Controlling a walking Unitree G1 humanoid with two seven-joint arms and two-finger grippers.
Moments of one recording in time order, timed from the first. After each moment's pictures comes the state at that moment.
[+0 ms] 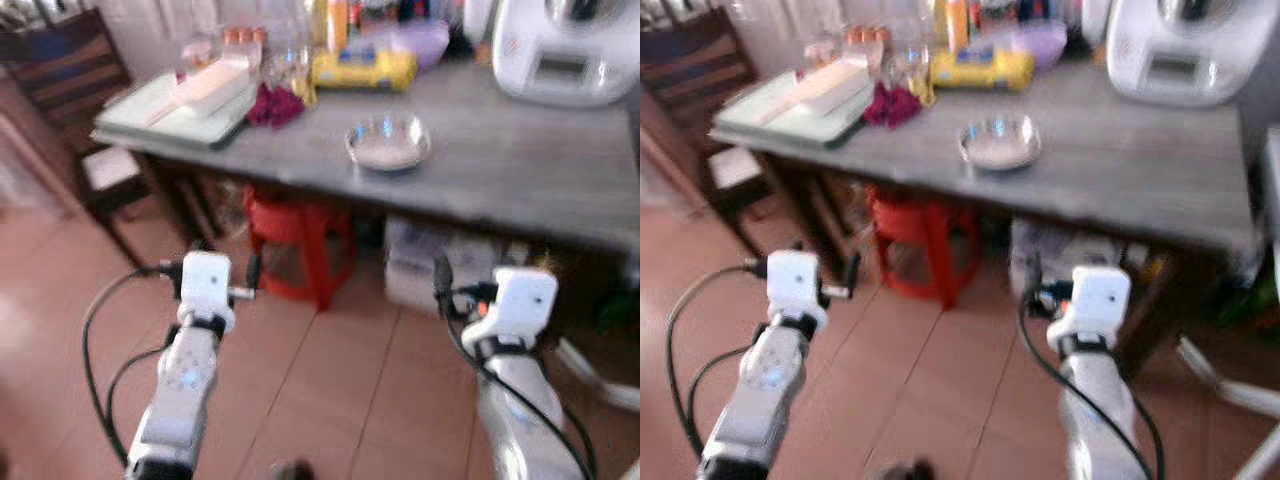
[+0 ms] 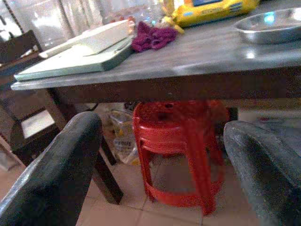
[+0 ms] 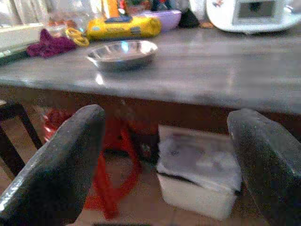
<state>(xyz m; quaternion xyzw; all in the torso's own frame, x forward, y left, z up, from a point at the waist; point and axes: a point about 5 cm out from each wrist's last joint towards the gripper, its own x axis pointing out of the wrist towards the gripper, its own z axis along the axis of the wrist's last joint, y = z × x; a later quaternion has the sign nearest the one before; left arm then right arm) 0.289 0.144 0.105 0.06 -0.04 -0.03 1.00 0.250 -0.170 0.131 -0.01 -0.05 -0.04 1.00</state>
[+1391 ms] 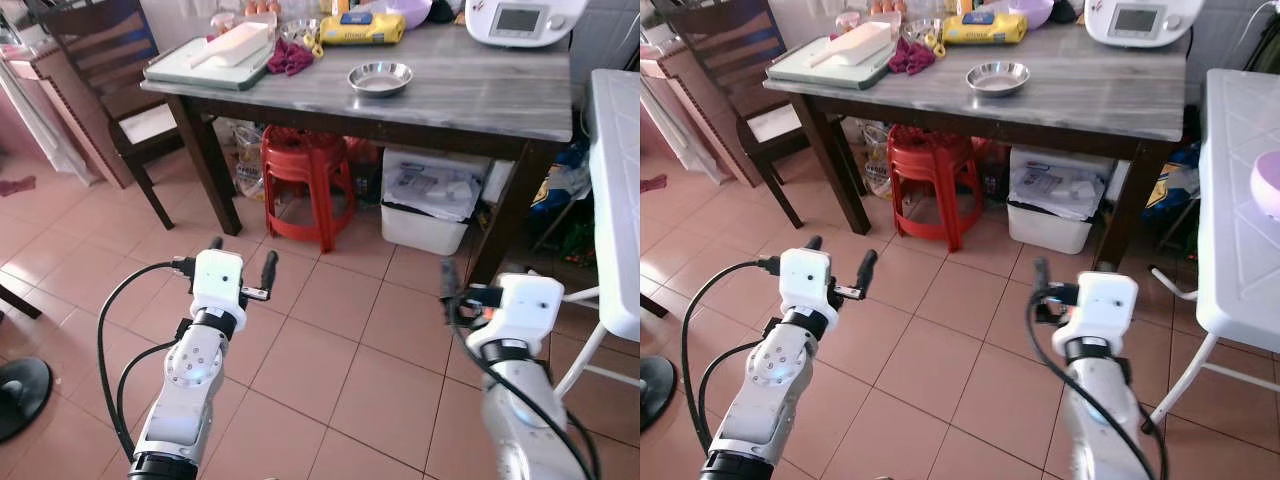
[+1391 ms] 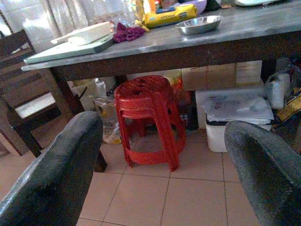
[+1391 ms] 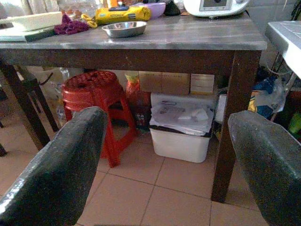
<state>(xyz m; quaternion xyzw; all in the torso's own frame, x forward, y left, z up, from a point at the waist) 0.291 0.135 0.108 0.06 -0.04 -0.09 0.99 0.248 -0.172 0.126 0.00 -0.04 -0.05 1.00</state>
